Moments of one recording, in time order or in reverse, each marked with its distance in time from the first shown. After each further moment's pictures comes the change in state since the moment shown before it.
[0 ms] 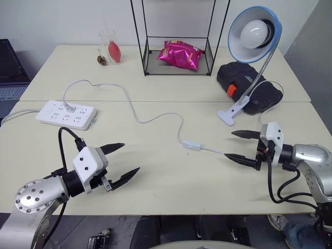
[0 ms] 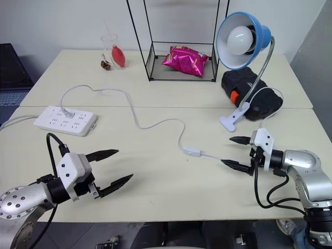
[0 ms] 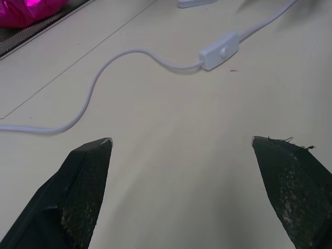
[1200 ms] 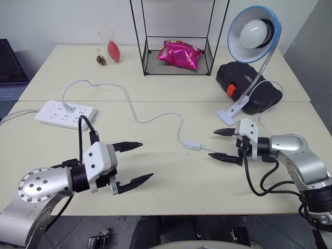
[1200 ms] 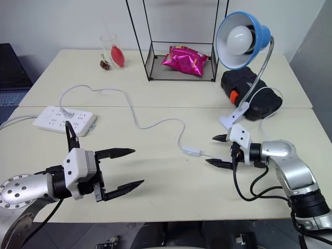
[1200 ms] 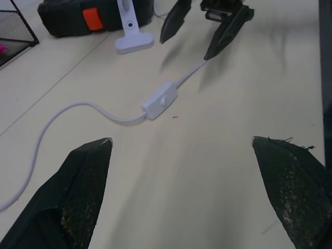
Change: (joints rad) left arm -0.101 0.074 -0.057 -0.116 -0.133 0.108 -0.076; right arm -0.184 0.042 0.213 -0.009 -0.083 0.128 -0.042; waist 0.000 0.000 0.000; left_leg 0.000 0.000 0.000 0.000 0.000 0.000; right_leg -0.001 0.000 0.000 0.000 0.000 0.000
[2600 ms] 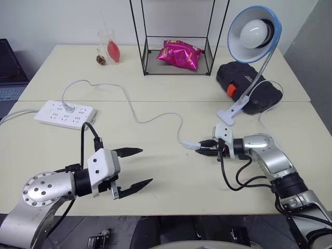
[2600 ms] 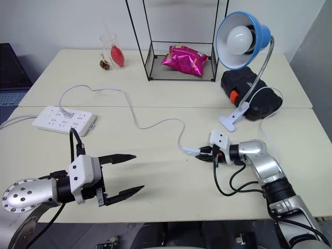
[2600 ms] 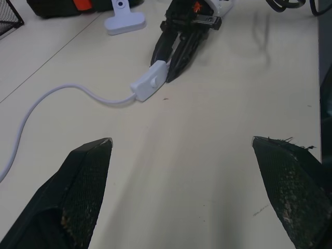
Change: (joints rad) left arm 0.037 -0.007 -0.028 0.032 0.061 -0.046 -0.024; right arm -0.140 0.188 0.131 0.314 -0.161 -0.139 0.050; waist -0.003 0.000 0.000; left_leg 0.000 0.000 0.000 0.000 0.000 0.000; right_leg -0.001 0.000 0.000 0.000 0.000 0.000
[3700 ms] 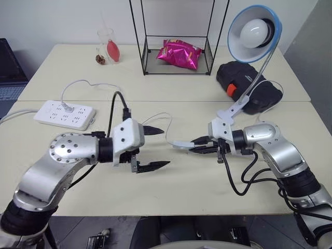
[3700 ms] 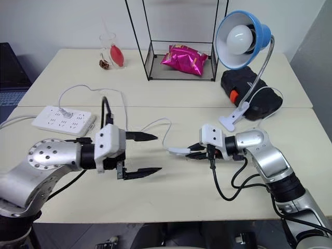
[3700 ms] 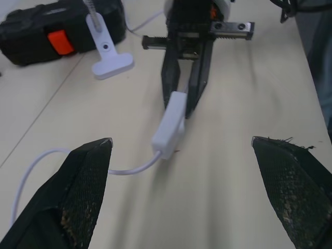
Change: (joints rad) left arm -0.524 0.059 -0.300 0.094 -0.034 0.186 -0.007; right arm -0.050 -0.088 0.031 -0.336 0.055 0.138 0.060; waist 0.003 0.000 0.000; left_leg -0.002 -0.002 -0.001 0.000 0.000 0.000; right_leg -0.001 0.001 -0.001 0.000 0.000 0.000
